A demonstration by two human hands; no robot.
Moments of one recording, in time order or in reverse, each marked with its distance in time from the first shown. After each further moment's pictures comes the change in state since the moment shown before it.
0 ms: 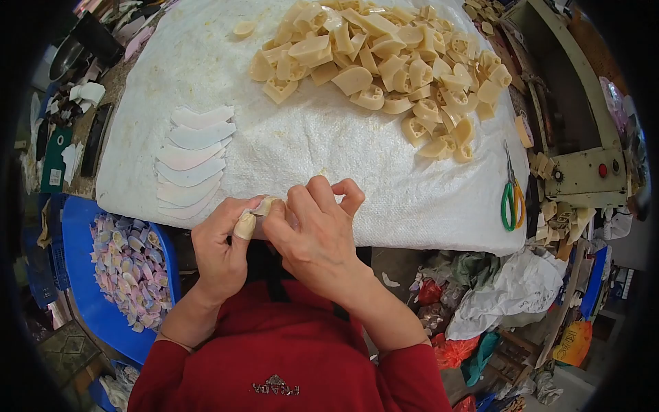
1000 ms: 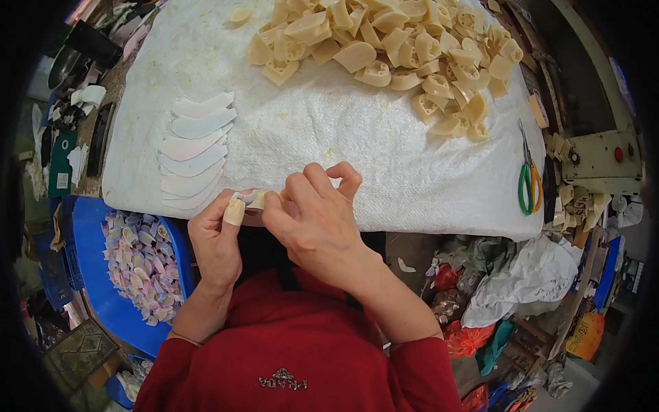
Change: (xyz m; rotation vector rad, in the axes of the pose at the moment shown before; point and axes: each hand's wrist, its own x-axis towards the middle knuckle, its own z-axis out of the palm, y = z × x) left_hand -0.016 -0.009 -0.001 -0.392 0.073 -0.374; right_hand -0.008 0.000 0.014 0.138 0.044 -0.001
